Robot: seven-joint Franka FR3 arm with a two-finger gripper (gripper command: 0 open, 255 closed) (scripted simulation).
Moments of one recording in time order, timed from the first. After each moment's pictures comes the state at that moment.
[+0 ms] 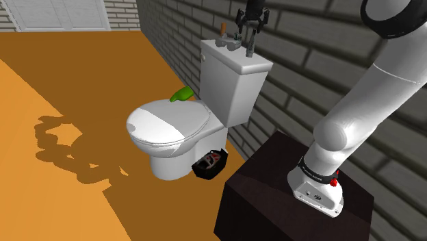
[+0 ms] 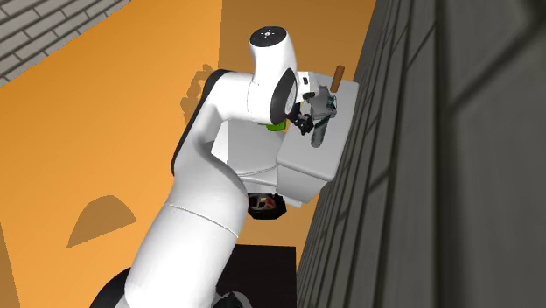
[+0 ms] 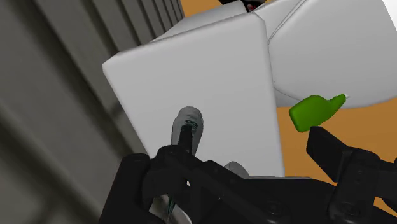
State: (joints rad) arm -0.28 -0.09 0.00 -1.70 -0.16 1.82 0.37
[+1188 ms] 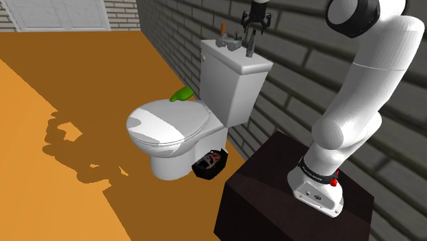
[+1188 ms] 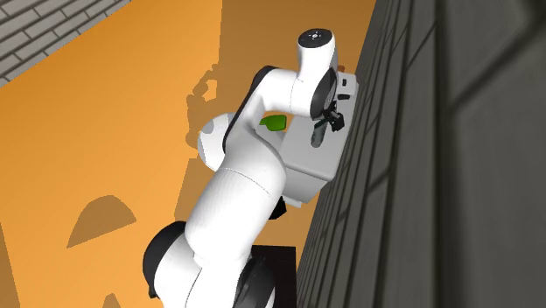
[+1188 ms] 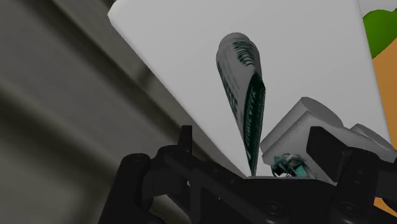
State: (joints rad) arm -0.36 0.14 -0.08 -1.49 -0.19 1.90 0.56
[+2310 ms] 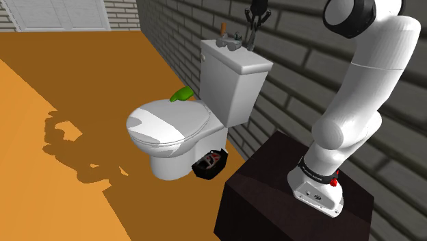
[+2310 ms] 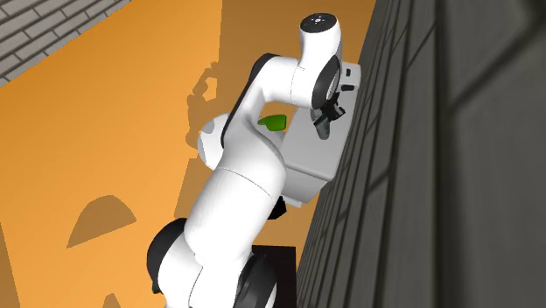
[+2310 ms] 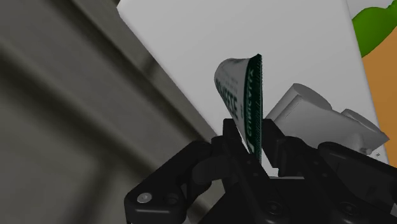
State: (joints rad) arm -0.36 0.17 -0.08 -1.38 -0.18 1.82 0.54
